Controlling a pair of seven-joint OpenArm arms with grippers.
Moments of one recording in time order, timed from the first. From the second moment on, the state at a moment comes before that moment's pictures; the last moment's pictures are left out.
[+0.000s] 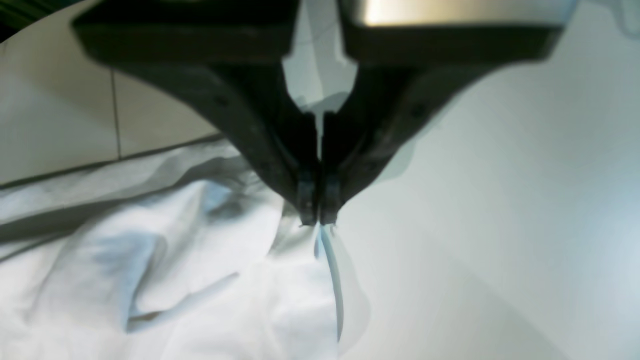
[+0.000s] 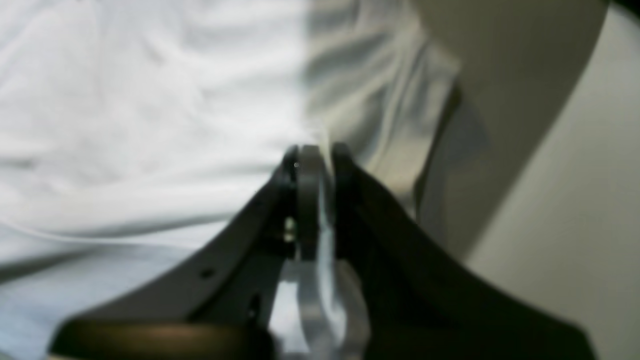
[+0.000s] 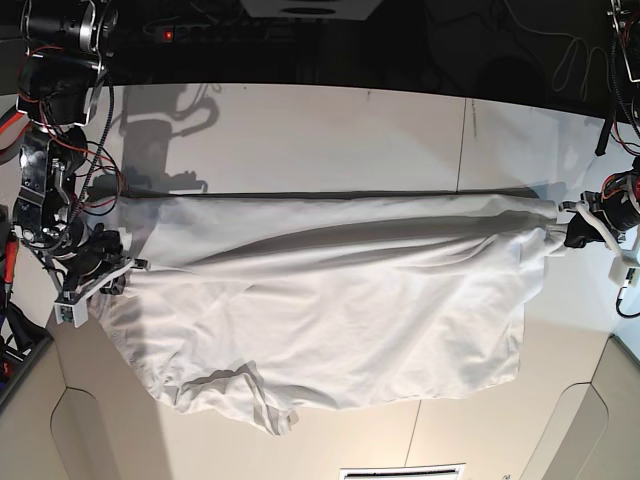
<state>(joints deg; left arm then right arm) 3.5 -31.9 -20.6 70.0 -32.6 -31.8 37.7 12.1 12.3 14.9 63.4 10.8 18.3 -33.9</state>
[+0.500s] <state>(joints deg) -3.4 -32.4 -20.7 70.0 -32.0 -28.3 36.7 11.8 12.7 14.9 73.0 14.9 17.7 -38.3</state>
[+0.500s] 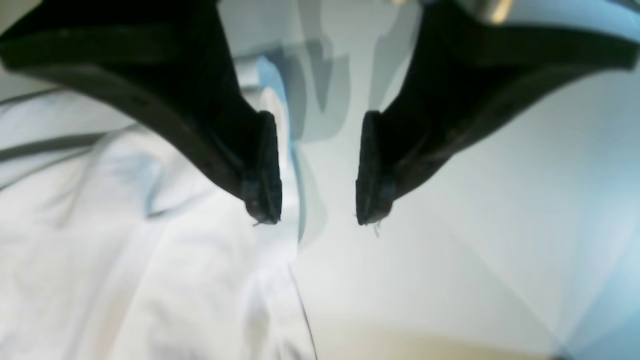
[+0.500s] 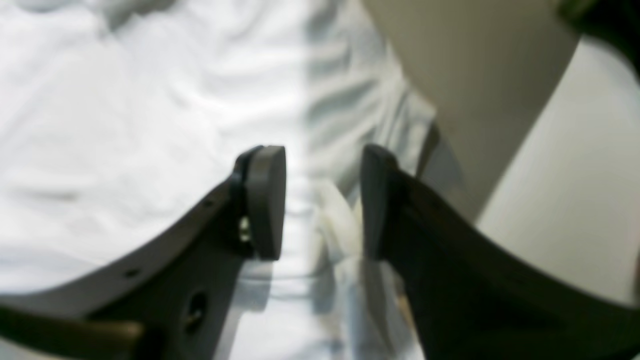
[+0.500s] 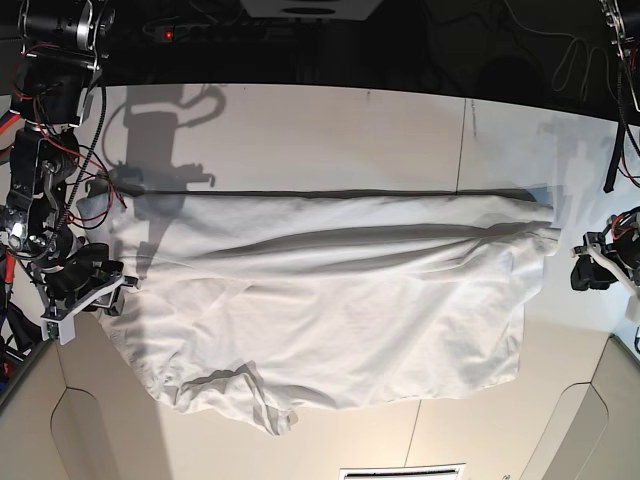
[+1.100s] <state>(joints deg) -3.9 -32.5 -3.3 71.0 -61.5 -38.8 58.6 -0.3 9.0 14.9 89.8 36.8 31.4 -55.5</state>
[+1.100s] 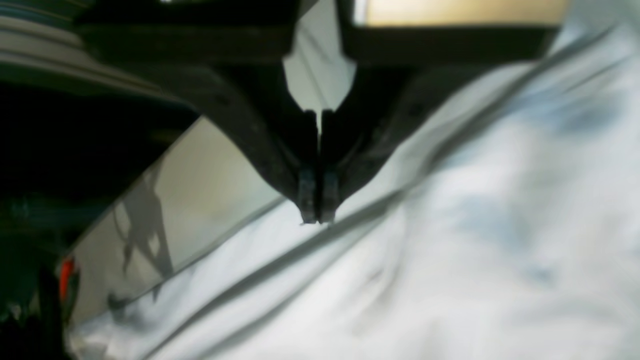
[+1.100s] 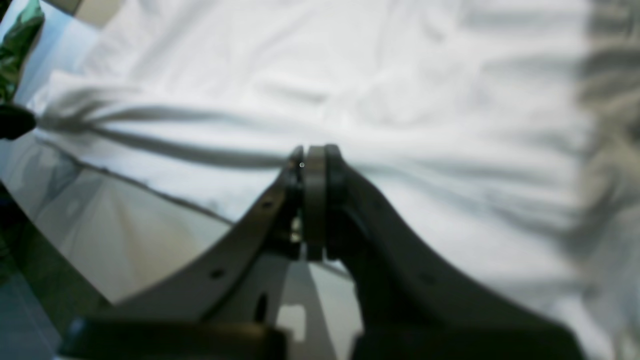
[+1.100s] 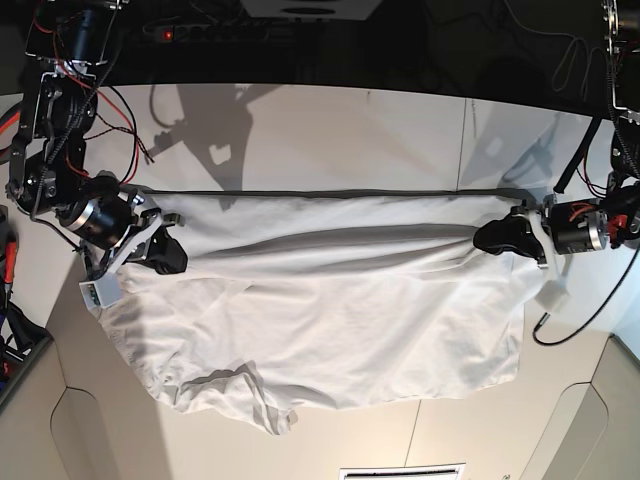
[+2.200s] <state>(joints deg) -10.6 -30.4 -4.8 67.7 -15.3 -16.8 26.6 8.4 11.3 14.9 72.9 23.5 28.0 -43.8</state>
